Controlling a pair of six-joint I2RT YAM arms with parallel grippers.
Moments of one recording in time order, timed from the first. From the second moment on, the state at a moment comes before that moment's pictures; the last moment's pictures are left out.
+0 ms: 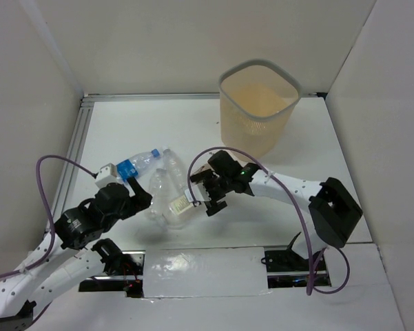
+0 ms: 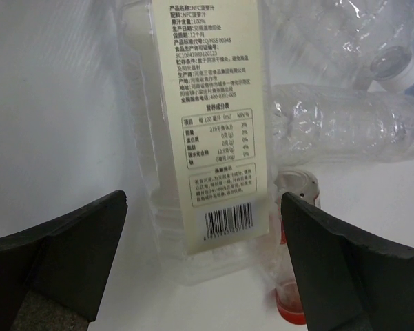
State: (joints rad) left arm -0.72 0.55 0.73 -0.93 -0.42 -0.99; right arm 0.82 1.51 0.96 -0.38 -0.50 -1.19
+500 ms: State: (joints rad) left arm -0.72 0.62 0.71 -0.95 -0.41 -1.06; right arm 0.93 1.65 0.99 -0.29 -0.42 -1.18
